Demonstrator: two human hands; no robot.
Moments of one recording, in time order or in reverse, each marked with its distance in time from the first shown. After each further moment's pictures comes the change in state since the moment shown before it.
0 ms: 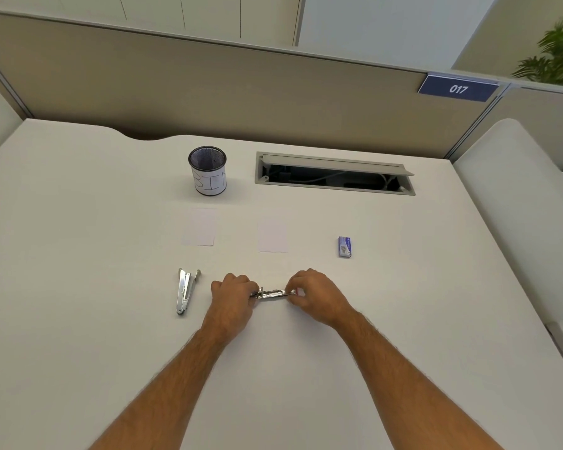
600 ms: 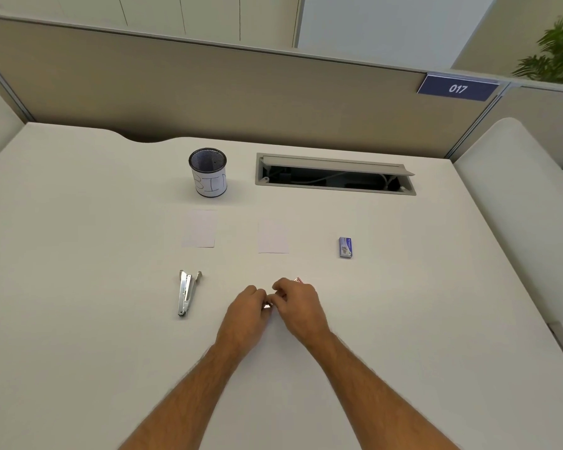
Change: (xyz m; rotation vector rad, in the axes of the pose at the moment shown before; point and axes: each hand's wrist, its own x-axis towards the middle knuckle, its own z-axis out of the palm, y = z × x) left_hand -0.020 0.025 0.010 -0.210 -0.038 -0.096; right_hand -0.008 -0.048 0.032 0.271 0.201 0.259
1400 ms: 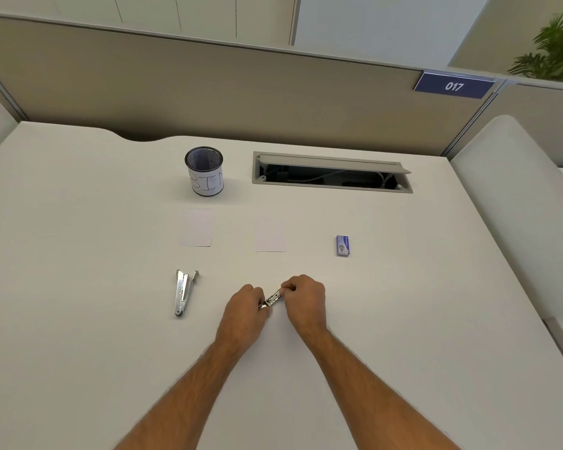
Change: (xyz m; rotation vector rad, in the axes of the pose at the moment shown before) left_hand 0.003 0.004 0.000 0.011 -0.014 -0.059; right_hand 0.008 0.002 -0.002 0.105 0.166 0.248
